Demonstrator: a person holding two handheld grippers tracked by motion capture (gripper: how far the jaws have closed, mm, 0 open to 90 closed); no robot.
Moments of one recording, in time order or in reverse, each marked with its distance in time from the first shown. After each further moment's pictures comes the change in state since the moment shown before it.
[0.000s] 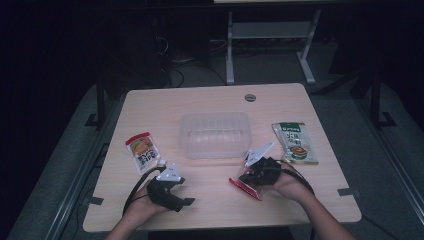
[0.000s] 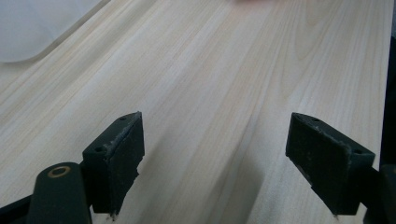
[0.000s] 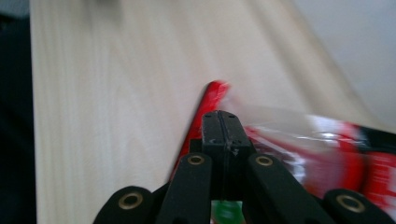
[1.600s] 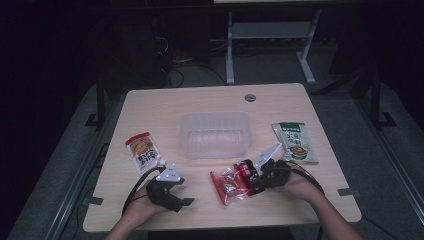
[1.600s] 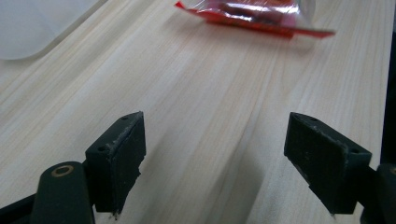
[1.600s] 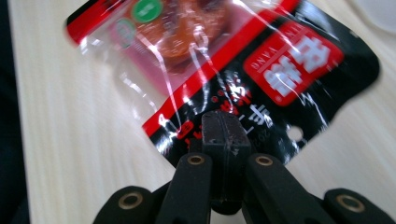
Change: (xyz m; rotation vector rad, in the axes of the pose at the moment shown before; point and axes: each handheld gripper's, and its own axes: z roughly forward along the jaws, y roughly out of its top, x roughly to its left) left arm 0.000 0.000 -0.001 0.006 0.005 0.004; right arm -0.008 -0.027 0.005 0.112 0.062 0.033
